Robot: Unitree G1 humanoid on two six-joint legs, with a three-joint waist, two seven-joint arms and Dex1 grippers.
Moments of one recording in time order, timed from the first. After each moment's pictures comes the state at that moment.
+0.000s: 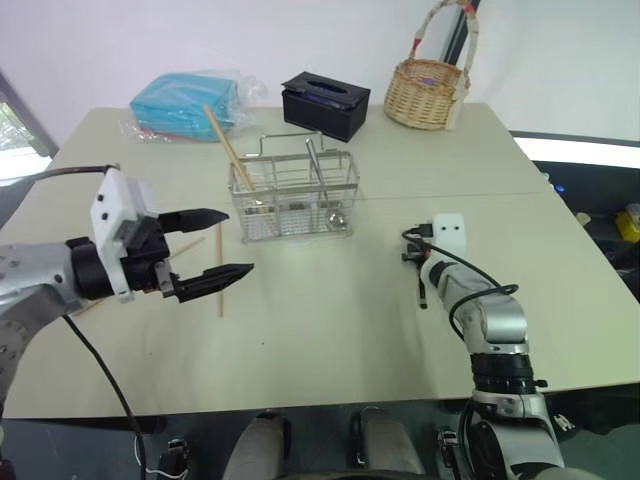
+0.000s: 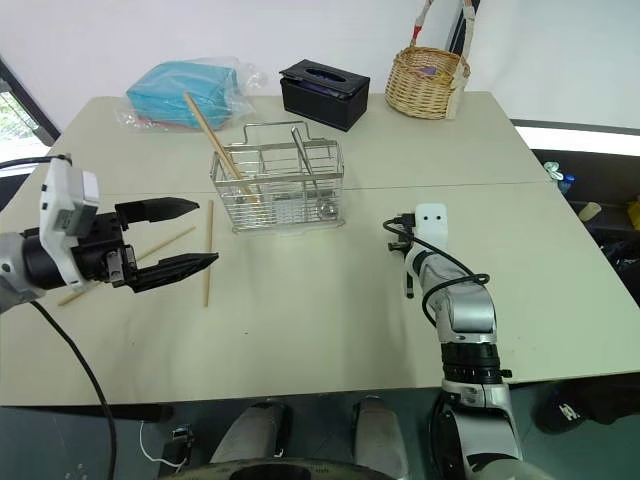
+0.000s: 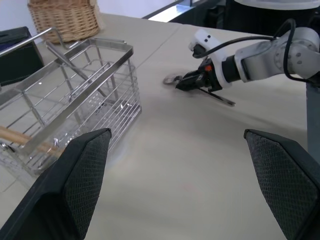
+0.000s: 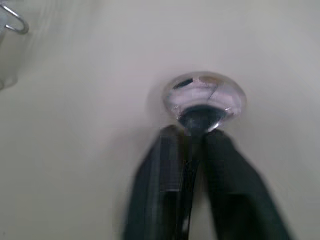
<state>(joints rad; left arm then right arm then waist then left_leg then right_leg) -0.17 0.98 0.41 -0.59 -0.95 0.80 -0.82 -0.41 -0.20 -0.13 0.01 0.17 0.79 0.08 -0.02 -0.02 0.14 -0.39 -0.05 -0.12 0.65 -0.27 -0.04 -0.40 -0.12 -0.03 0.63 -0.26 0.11</state>
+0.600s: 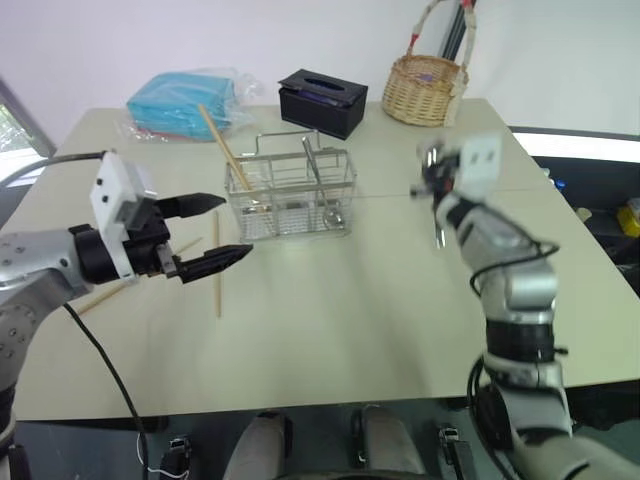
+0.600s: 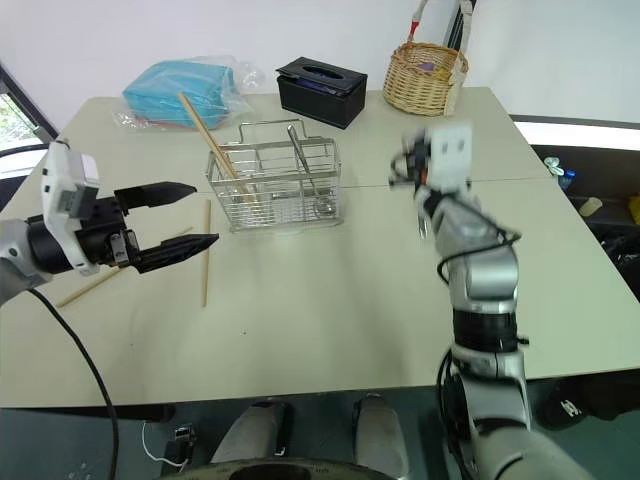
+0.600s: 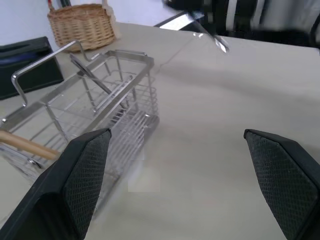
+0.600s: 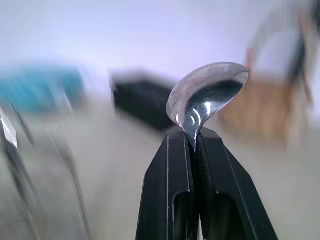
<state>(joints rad) -0.25 0.95 0.35 -0.52 -0.89 0.75 -0.80 -0.79 -0.26 -0.17 -0.16 0.24 0.64 0.17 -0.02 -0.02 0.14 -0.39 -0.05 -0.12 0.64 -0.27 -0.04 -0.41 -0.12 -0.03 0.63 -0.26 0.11</state>
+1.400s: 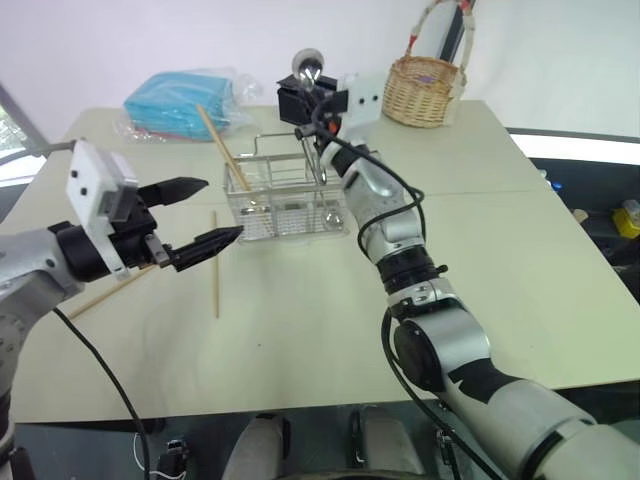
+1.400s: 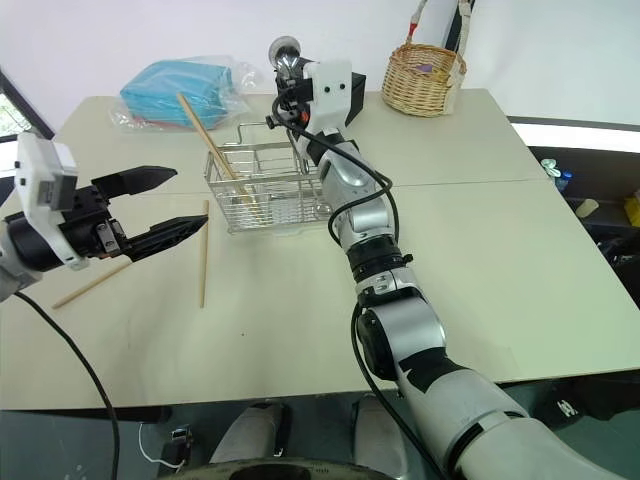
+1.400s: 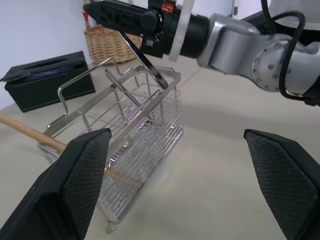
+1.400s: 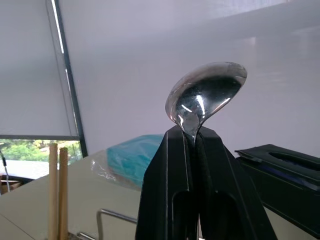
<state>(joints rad) -0.21 0.93 0.46 -0.59 -0.93 0.80 -0.68 -1.06 0.08 -0.07 0.73 0.20 -0.17 0.27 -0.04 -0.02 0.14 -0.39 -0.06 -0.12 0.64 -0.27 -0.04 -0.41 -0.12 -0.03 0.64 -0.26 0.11</state>
